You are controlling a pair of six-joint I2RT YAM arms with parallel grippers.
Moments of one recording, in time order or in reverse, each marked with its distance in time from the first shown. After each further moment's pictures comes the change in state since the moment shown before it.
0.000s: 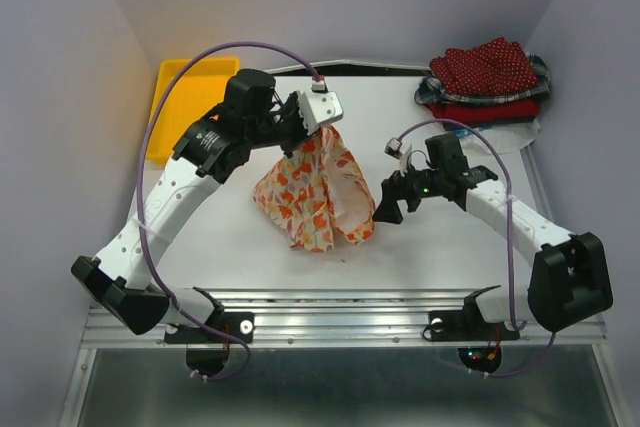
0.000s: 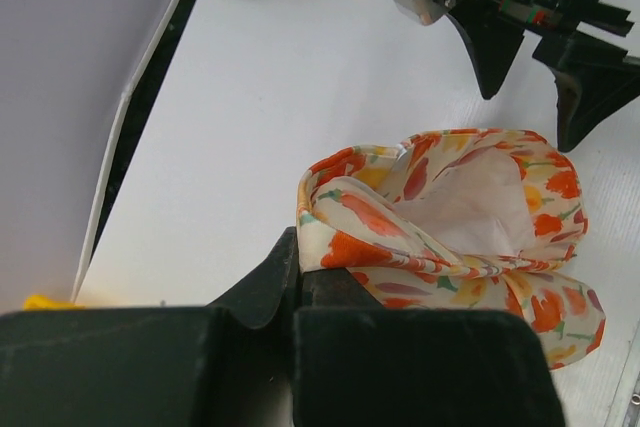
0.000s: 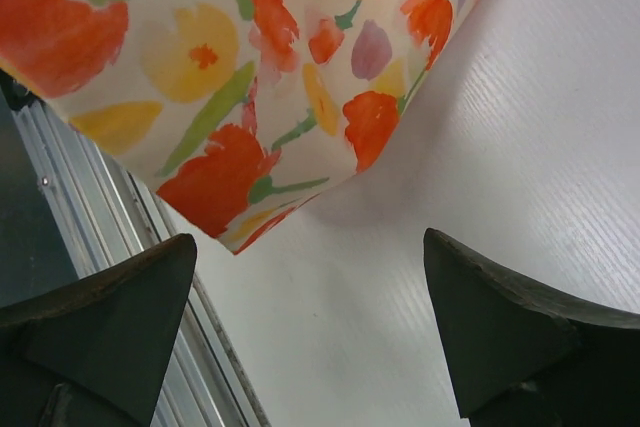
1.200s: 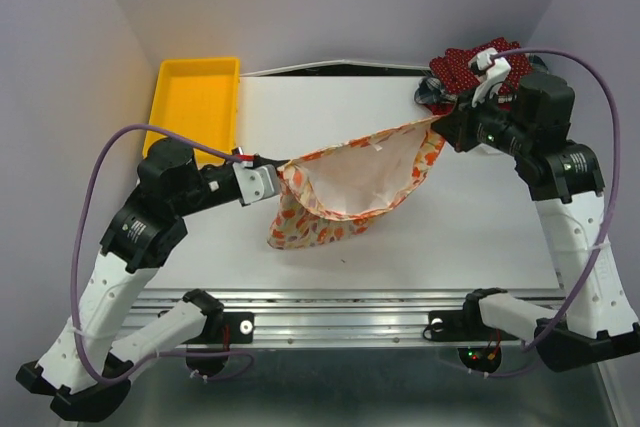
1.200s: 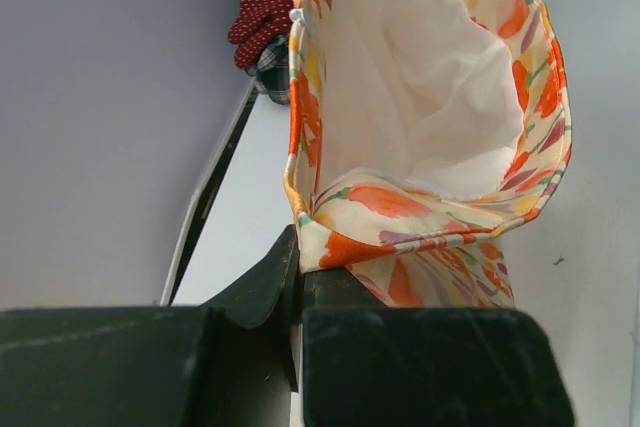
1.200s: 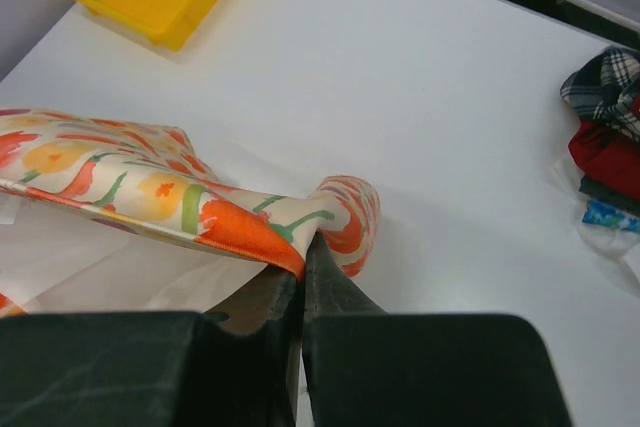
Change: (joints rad) left arm 0.083 -0.517 -0.367 0.155 0.196 0.094; right arm -0.147 -0.185 0.644 -0.309 0.397 0.162
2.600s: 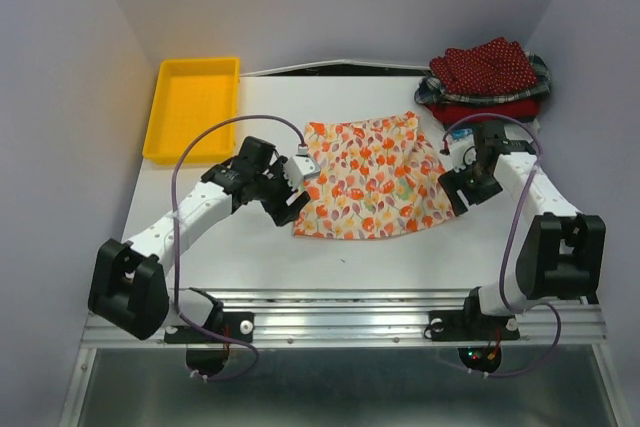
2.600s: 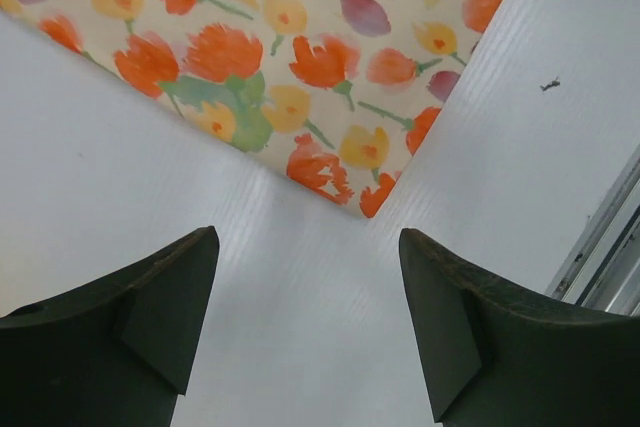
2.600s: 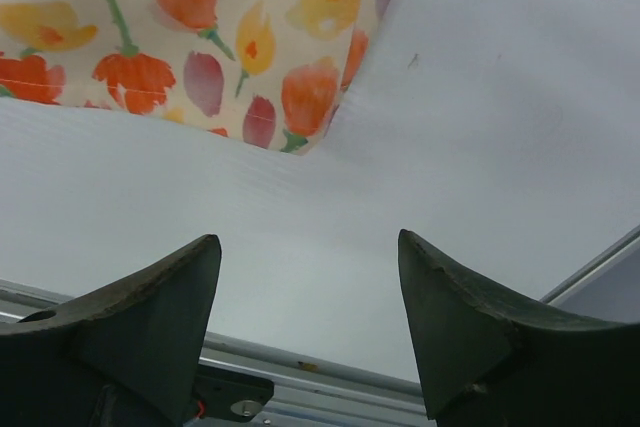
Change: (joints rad) left arm 0.053 0.453 -0.274 -0.019 -0.150 -0.150; right arm -0.194 0.343 -0.438 -0.175 0.286 -0.469
